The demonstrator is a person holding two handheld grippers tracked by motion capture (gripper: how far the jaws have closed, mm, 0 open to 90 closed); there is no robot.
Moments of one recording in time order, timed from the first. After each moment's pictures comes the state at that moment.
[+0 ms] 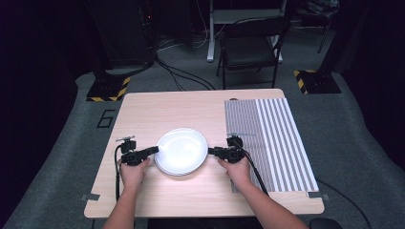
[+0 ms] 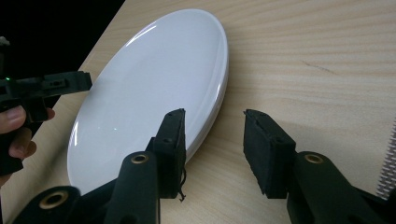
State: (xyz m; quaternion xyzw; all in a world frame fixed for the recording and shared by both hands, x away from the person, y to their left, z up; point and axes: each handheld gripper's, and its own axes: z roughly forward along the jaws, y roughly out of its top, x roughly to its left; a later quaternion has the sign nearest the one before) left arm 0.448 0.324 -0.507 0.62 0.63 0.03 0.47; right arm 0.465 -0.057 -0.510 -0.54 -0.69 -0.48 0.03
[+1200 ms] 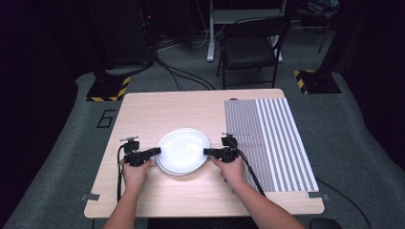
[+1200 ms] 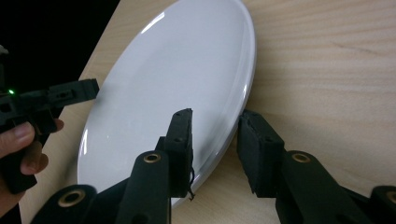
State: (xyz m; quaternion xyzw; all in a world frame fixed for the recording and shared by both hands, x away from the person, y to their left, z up) left arm 0.447 0.314 -0.507 0.64 0.61 0.03 0.46; right arm 0.469 -0.040 -0.513 -0.56 -0.68 -0.47 0.06
